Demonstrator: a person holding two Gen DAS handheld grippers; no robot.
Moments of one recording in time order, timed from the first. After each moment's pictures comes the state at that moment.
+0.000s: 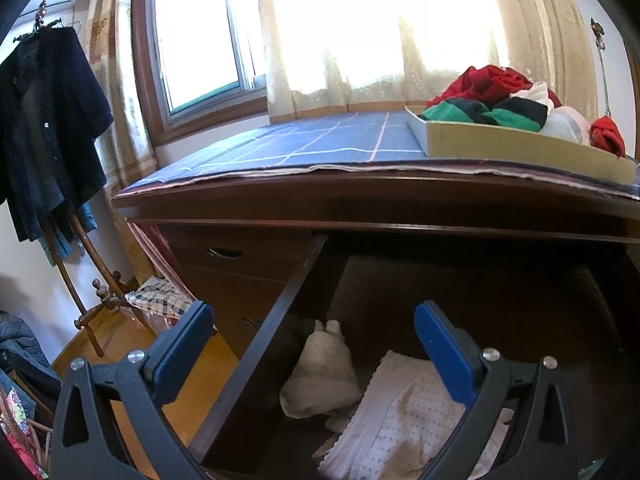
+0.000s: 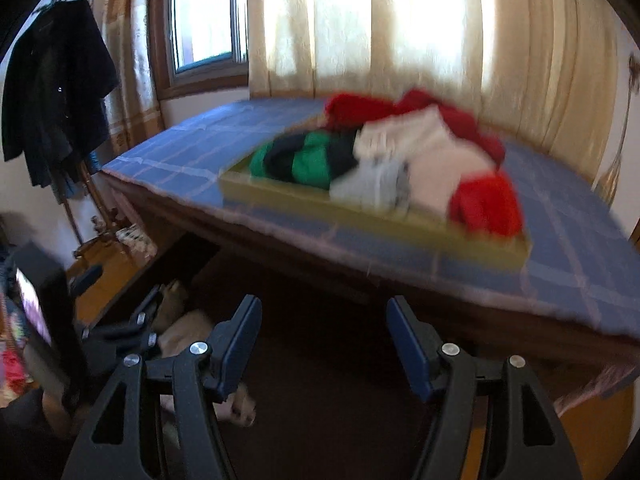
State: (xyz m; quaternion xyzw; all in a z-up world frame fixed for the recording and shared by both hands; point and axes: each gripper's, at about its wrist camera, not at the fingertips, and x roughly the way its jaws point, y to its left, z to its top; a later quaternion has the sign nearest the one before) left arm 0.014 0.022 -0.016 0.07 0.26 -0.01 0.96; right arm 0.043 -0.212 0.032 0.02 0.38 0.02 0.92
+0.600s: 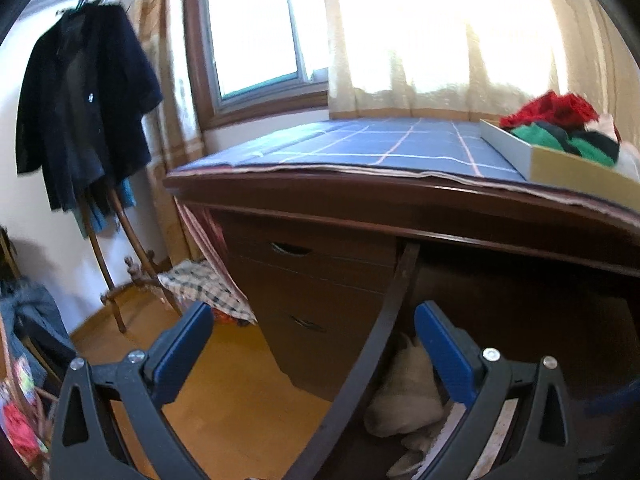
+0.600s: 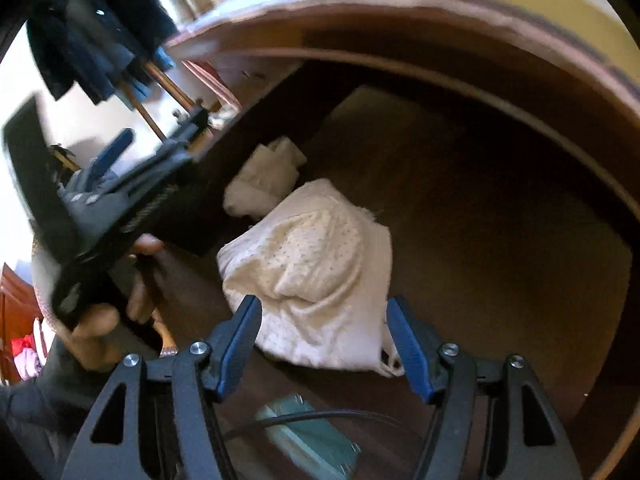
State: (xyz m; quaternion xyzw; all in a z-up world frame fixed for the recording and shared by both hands) left arm 0.032 0.079 -0.015 0.03 0.26 0.07 0.96; right arm 0.093 -0.110 -0.075 0.06 0.58 0.20 0.79
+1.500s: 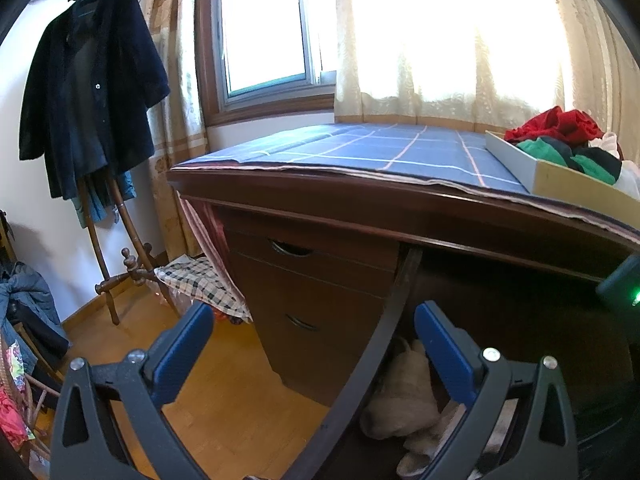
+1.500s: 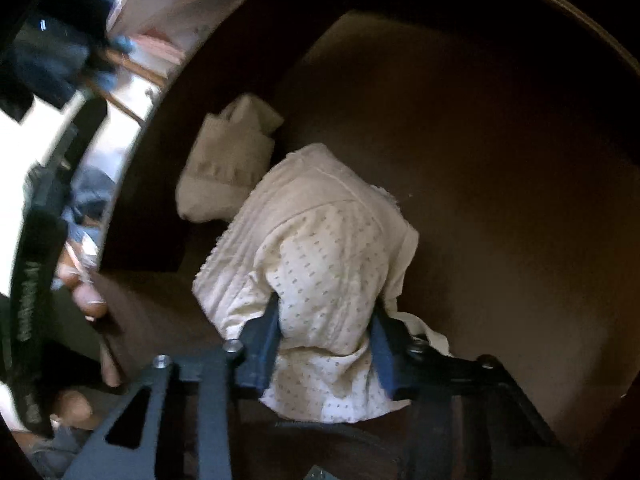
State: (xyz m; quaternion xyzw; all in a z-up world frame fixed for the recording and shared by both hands) left arm 0.030 0.082 -0.015 0.01 0.25 0.07 0.97; right arm 0.125 -0.082 -0.126 0.12 0.66 0.18 0.72
